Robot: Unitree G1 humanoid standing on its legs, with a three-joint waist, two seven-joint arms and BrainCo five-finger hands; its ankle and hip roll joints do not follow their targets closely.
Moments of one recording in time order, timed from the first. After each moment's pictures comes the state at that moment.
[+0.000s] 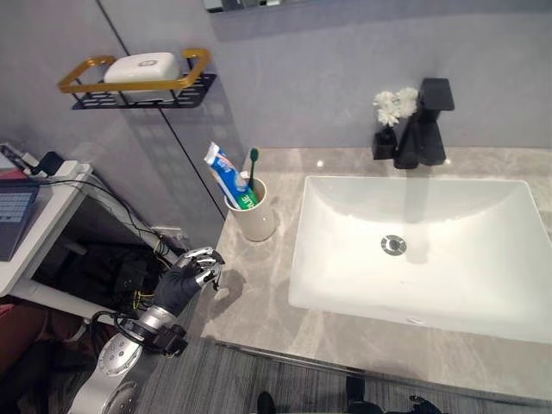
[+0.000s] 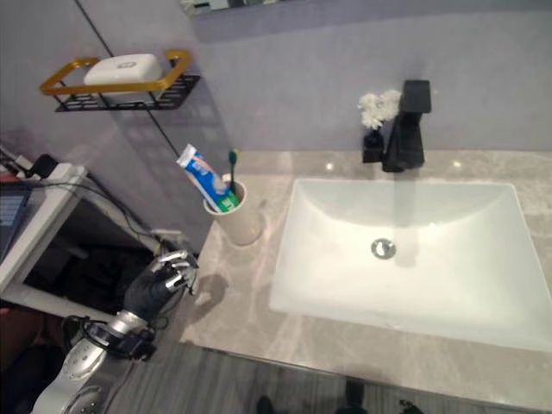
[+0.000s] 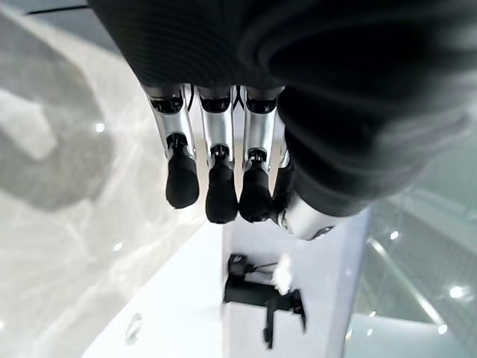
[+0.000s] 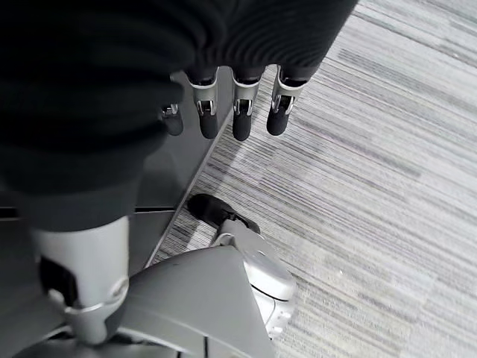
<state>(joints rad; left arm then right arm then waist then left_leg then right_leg) 0.23 0.62 -0.16 -0.30 -0.71 -0.13 -0.19 0.00 -0.37 0.19 1.30 -0.03 -0.05 -0.01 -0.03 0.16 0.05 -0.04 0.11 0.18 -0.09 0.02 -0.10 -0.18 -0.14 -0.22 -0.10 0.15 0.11</state>
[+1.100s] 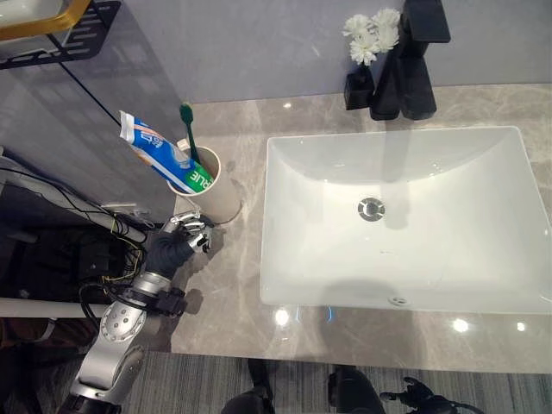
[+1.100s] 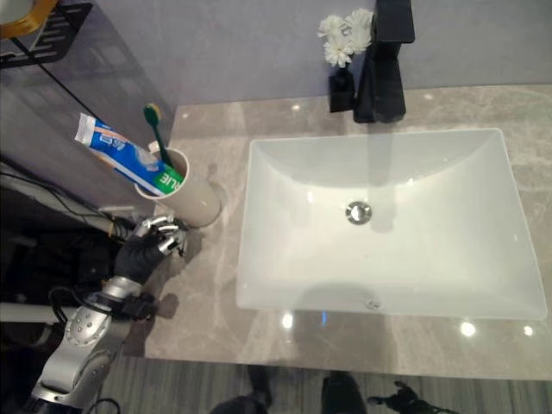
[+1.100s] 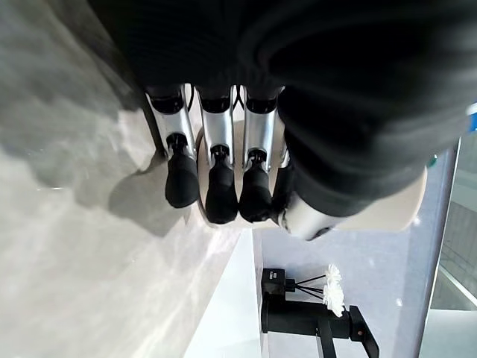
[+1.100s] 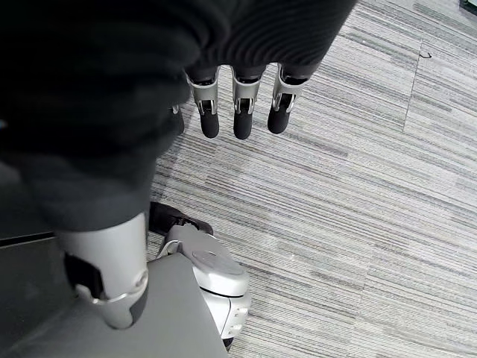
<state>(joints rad) 0.04 0.57 -0.09 -0.21 -0.57 -0.16 -0.08 -0.06 -0.35 0.20 1.30 0.03 -0.03 -0.04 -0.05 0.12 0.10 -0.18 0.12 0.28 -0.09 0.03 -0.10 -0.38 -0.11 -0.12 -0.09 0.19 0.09</state>
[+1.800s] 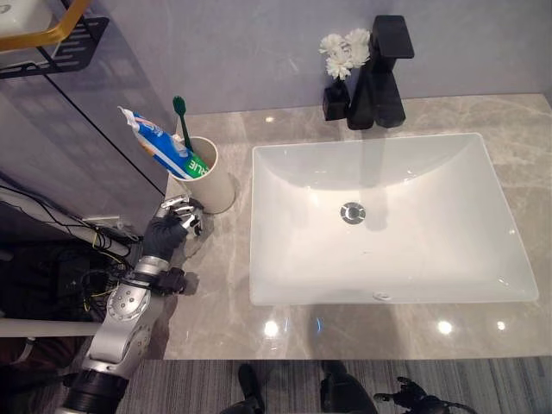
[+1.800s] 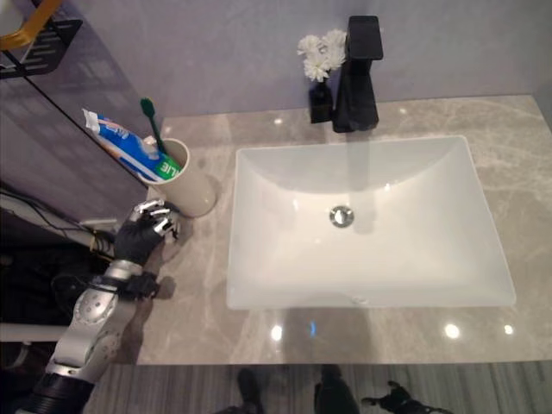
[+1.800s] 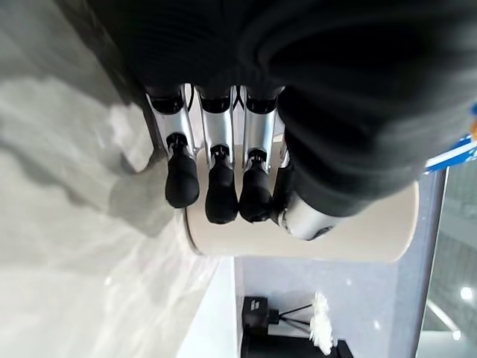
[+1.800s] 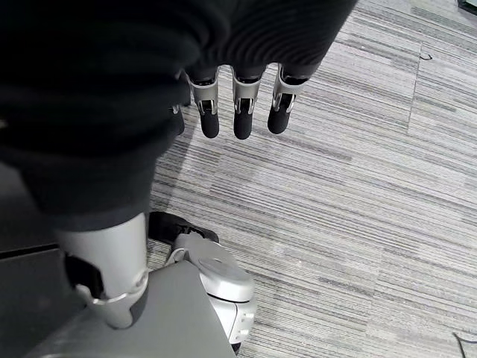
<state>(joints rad) -0.09 0.54 -0.09 -0.06 -0.56 -0.17 0.03 -0.06 -0.32 0.24 1.30 0.02 -0.04 -0.06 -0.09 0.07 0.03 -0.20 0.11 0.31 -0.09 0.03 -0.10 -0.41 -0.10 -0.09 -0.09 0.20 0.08</state>
